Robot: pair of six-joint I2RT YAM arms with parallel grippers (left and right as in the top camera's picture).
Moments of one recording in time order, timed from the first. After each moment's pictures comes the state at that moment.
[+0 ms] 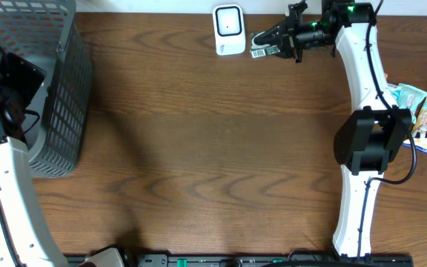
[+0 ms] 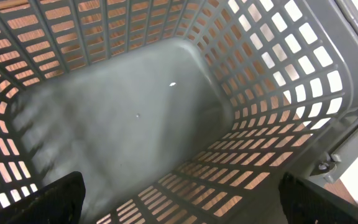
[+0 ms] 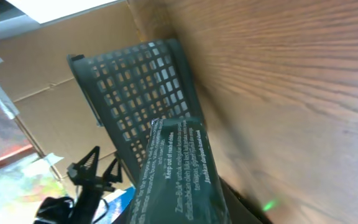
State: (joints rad) left arm 0.42 1.38 1.52 -0.91 -0.11 -0.62; right arm 0.06 2.41 2.38 -1.18 -1.14 0.66
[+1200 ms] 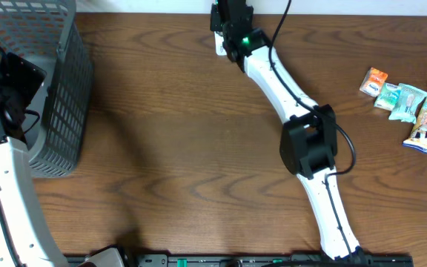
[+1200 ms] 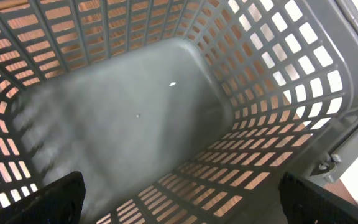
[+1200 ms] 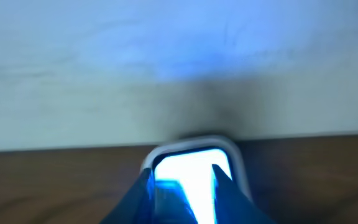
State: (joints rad) left arm 0.42 1.38 1.52 -0.91 -0.11 -0.62; right arm 0.45 2.58 2.38 -0.25 0.35 0.29
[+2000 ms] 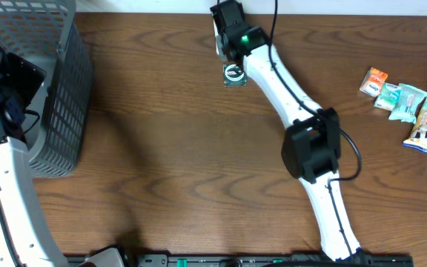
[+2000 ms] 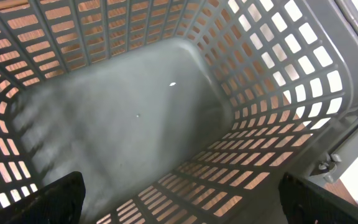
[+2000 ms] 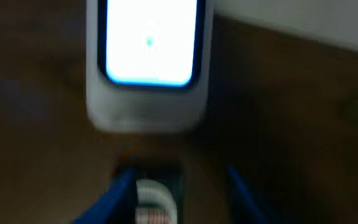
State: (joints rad) left arm 0.42 1.38 1.52 -0.91 -0.11 -0.62; right arm 0.47 2.48 2.38 -0.87 0.33 0.17
